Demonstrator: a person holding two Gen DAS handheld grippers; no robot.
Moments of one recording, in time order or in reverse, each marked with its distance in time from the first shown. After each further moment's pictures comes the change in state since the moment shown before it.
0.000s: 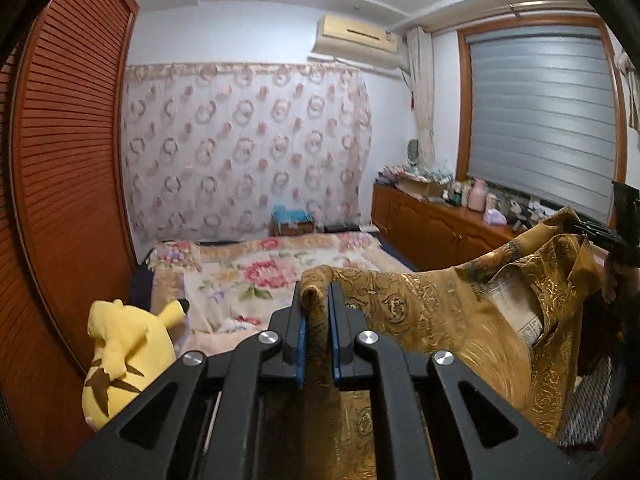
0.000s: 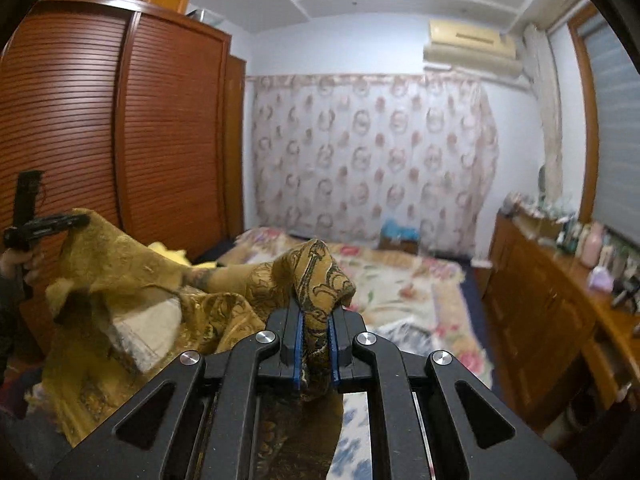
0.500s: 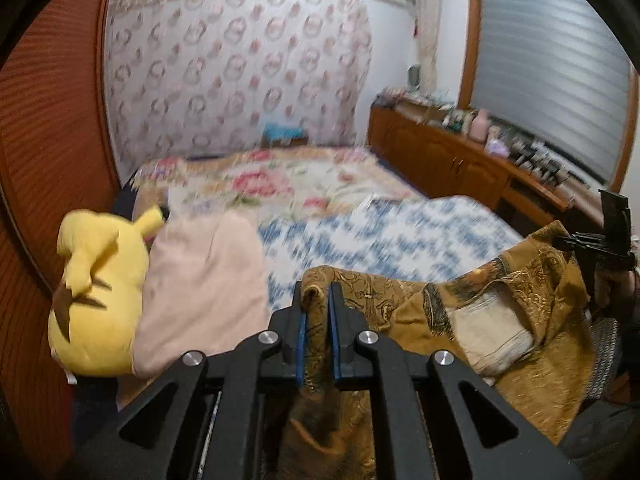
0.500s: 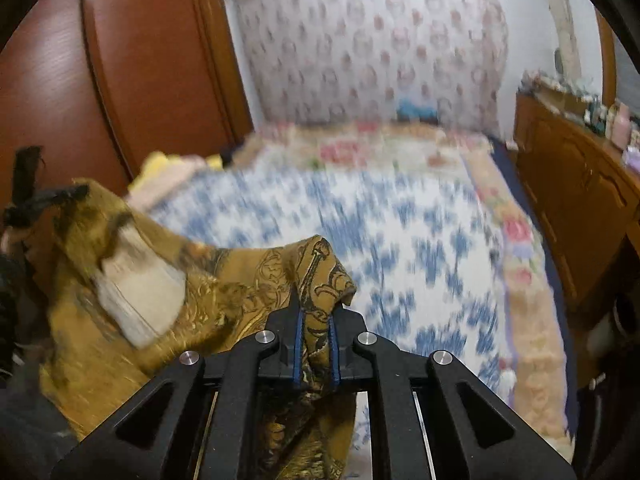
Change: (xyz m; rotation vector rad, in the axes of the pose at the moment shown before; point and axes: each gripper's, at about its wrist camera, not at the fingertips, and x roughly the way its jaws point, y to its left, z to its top) left arm 0.052 -0.011 -0.109 -0.009 0.269 -0.041; right arm 0.067 -0.014 -0.170 0.161 0.326 0.117
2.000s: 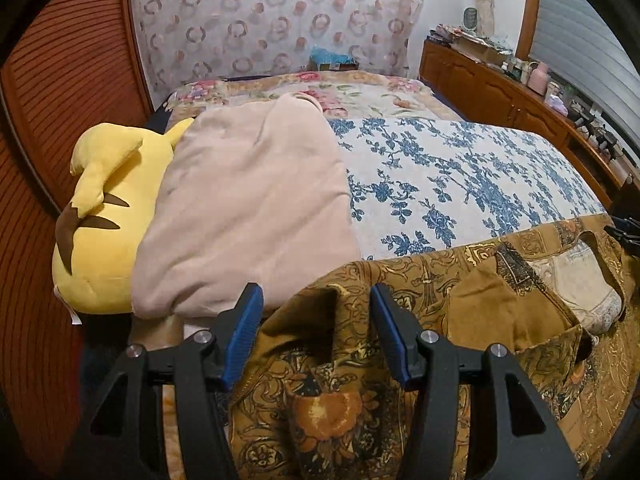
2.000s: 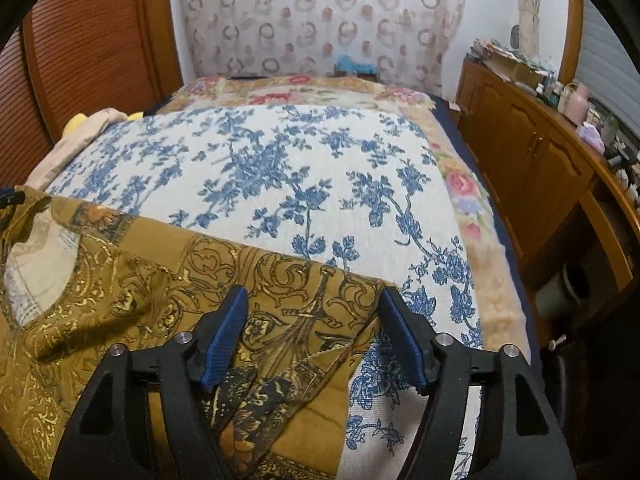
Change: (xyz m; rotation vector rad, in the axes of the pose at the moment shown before) left arm 0.096 0.051 -0.066 -0.079 0.289 0.160; right arm 0.075 -0.028 -0.037 0.039 0.209 -0.273
